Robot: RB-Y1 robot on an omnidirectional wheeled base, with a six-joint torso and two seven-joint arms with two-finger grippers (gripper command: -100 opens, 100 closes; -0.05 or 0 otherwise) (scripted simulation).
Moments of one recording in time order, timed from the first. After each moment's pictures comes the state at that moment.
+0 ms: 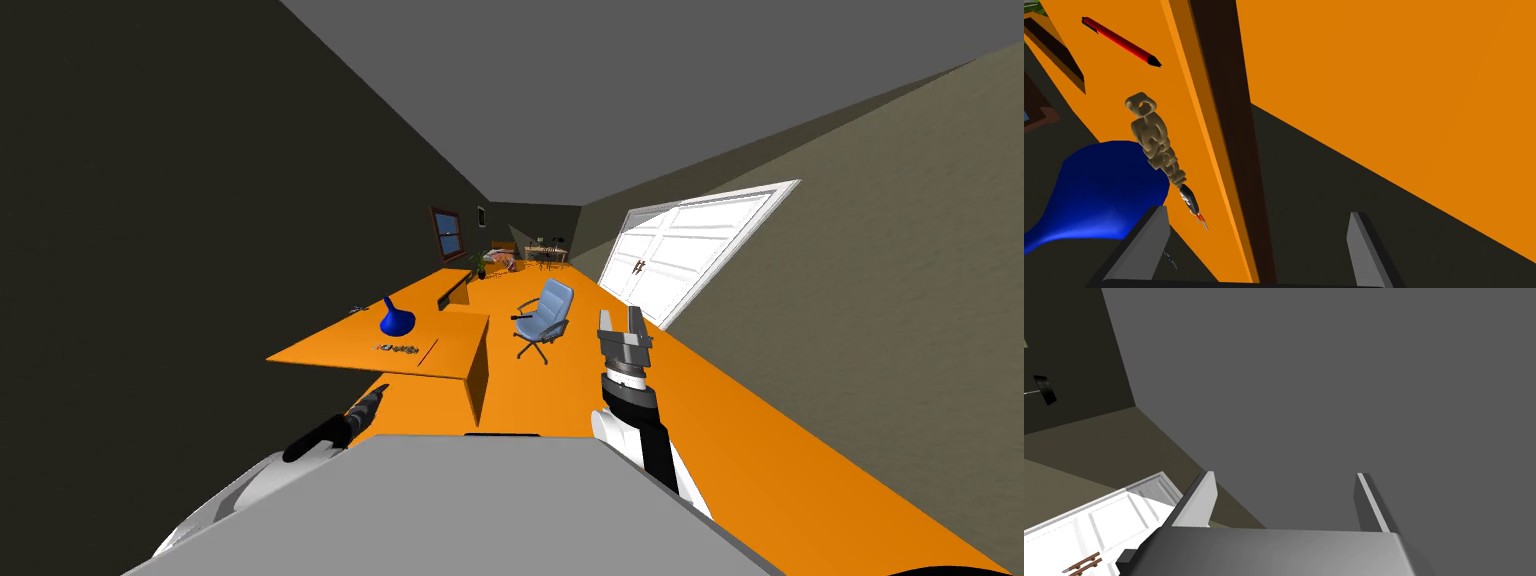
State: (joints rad) left arm 0.40 0.62 0.00 -1.37 0.35 0.23 0.02; right arm 0.50 -0.04 -0.06 -2.22 -0.07 -0.64 -0.07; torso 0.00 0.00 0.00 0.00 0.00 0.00
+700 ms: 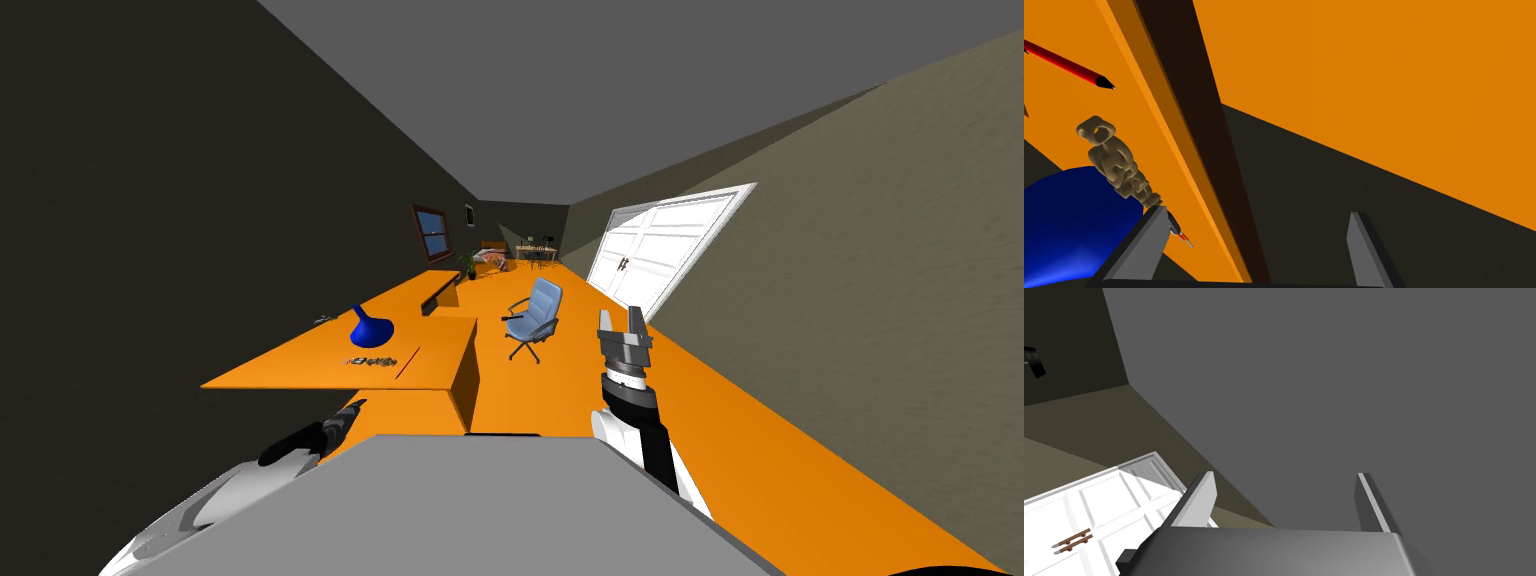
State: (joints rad) left arm 0.38 0.71 0.00 -1.23 0.43 0.30 -0.03; right arm 0.50 -0.04 -0.06 -2.22 -0.07 -0.64 -0.07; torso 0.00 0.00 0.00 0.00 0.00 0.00
